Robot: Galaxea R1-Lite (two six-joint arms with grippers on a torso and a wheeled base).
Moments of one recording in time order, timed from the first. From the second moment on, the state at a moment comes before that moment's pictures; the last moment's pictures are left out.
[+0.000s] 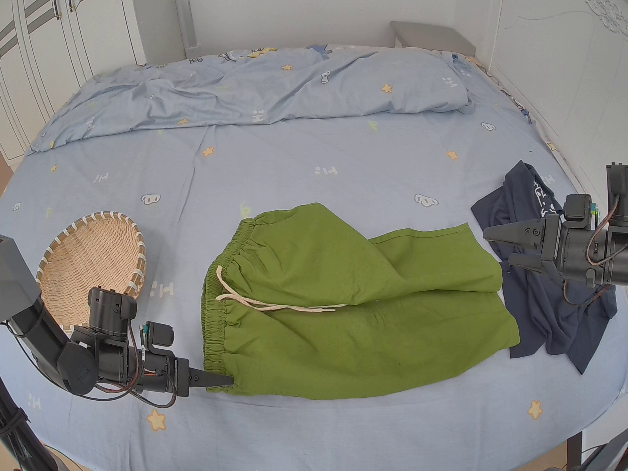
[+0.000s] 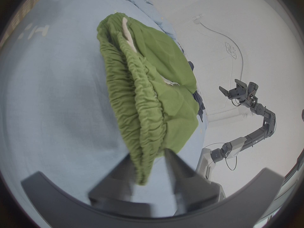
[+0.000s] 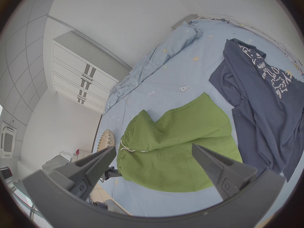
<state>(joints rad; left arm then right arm) -0.13 1.91 -0.40 -0.67 -0.81 -0.15 0.22 1.42 -0.81 -0.14 0.40 0.51</state>
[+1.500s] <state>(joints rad) 0.22 1.87 -0.30 -0.64 -1.02 -0.18 -0.07 1.71 -0.53 -0.07 0.76 0.10</state>
